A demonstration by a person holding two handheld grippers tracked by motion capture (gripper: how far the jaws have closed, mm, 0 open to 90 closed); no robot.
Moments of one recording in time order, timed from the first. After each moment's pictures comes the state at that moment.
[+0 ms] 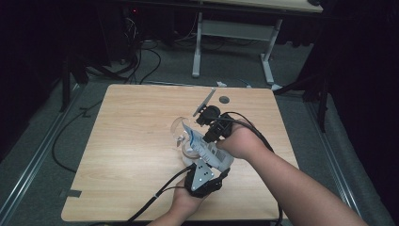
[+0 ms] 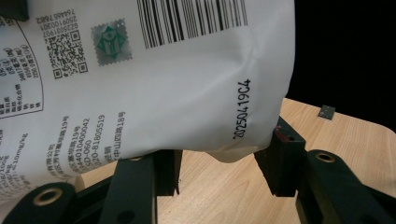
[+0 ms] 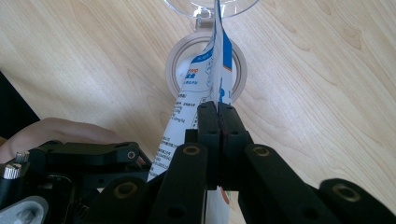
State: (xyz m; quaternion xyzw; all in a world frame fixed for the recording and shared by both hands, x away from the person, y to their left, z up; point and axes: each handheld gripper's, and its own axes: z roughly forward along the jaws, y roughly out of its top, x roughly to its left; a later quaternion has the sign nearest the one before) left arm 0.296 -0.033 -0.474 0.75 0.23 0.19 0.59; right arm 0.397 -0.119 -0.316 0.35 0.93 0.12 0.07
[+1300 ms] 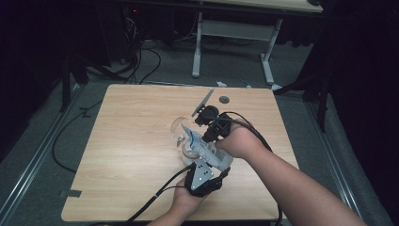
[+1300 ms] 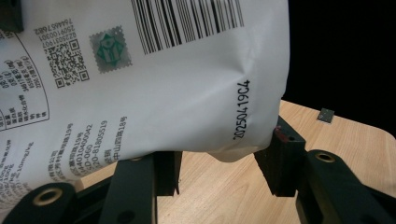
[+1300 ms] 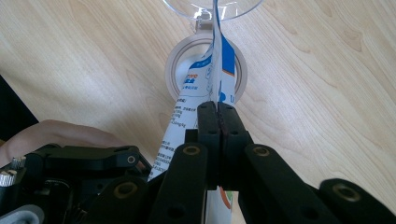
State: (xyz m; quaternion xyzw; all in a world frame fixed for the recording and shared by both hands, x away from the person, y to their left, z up) left arm 0.298 -0.034 -0.473 0.75 0.23 0.19 0.59; right arm 0.400 -0.116 -0.318 0.34 0.93 0.12 0.08
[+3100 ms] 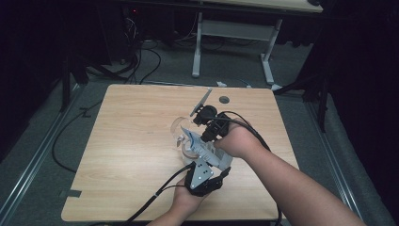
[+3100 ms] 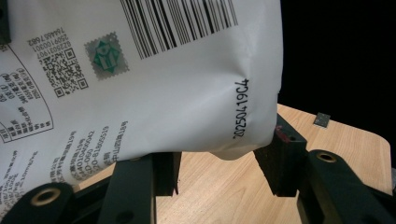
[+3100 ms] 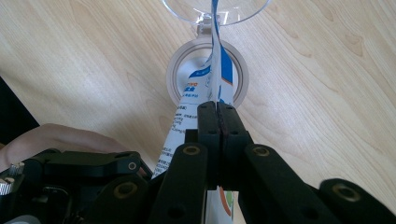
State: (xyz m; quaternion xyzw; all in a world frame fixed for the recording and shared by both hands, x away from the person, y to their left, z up) left arm 0.299 -0.034 -0.471 0.74 0.23 0.18 0.60; right arm 0.401 -0.113 -0.319 0.34 0.93 0.12 0.08
